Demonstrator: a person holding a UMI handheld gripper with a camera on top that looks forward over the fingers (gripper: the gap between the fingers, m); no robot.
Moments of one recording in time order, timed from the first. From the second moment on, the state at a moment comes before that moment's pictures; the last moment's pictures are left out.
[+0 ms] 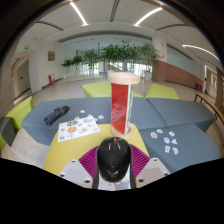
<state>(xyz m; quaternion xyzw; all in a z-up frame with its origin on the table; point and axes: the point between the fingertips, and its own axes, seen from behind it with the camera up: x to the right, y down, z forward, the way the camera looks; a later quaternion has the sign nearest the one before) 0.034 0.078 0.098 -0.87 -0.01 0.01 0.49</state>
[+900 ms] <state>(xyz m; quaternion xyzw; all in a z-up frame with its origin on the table) 0.037 -0.114 0.083 -0.90 -0.01 -0.01 0.44</state>
